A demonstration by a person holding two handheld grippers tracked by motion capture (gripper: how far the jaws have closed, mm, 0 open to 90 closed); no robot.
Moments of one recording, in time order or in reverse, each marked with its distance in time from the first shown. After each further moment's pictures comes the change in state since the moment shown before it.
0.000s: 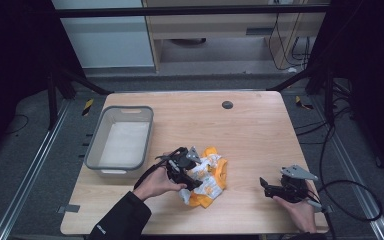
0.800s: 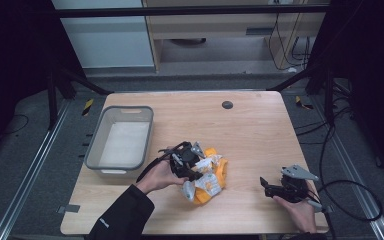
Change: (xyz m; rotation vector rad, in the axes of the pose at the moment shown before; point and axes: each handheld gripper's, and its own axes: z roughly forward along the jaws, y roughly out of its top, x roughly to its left) left arm 0.004 0.019 -0.006 0.052 -0.025 0.010; right arm -0.001 0.000 0.000 -0.008 -0.005 -0.003
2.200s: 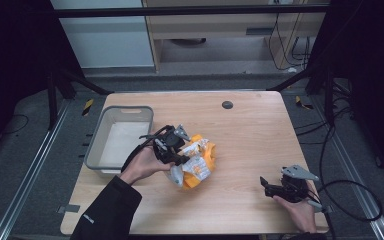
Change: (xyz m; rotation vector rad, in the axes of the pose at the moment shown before) left arm 0.021 0.000 -0.059 -0.036 0.087 -0.065; right arm 0.000 0.000 0.000 -0.006 -0.004 -0.001
